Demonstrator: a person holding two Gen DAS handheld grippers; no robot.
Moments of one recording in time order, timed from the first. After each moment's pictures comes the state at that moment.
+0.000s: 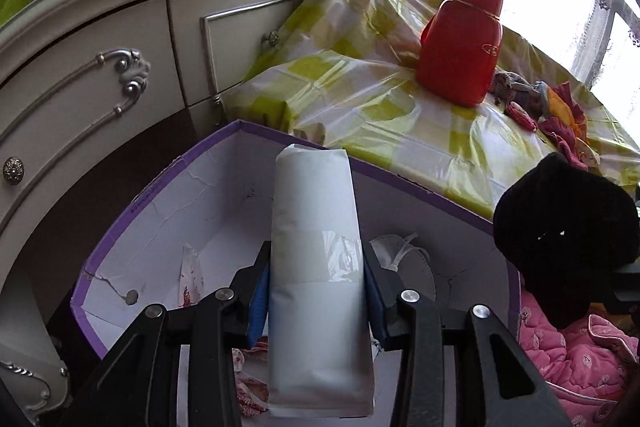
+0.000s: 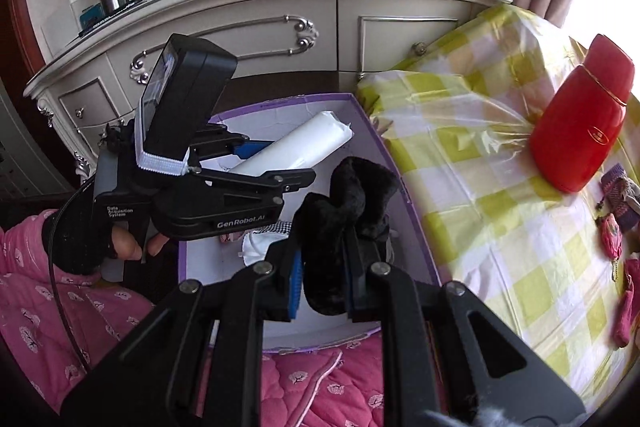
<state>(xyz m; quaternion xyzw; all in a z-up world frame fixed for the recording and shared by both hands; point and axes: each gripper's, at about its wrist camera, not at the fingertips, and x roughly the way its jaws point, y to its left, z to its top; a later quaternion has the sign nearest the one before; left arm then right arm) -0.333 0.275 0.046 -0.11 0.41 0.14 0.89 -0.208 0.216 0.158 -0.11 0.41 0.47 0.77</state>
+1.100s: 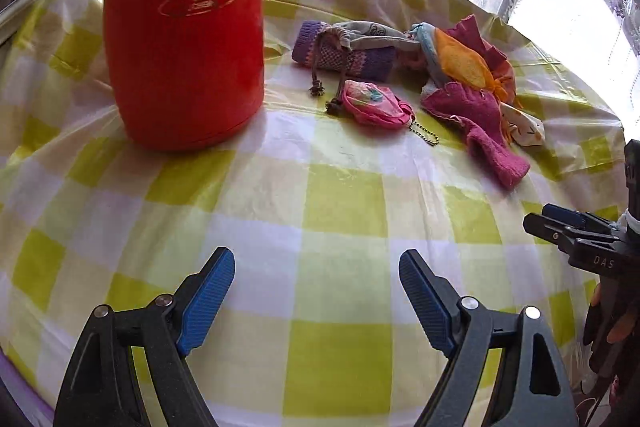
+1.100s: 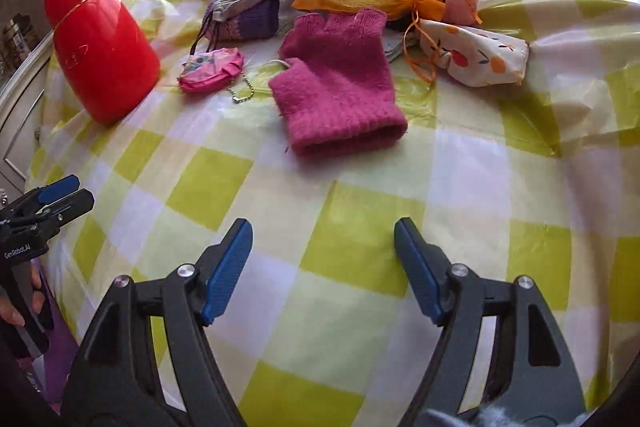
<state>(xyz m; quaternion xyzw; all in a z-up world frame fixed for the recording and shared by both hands) -0.073 0.061 0.017 -0.05 0.45 -0.07 0.89 -0.056 -0.157 0.012 0.12 0.51 0.03 0.85</state>
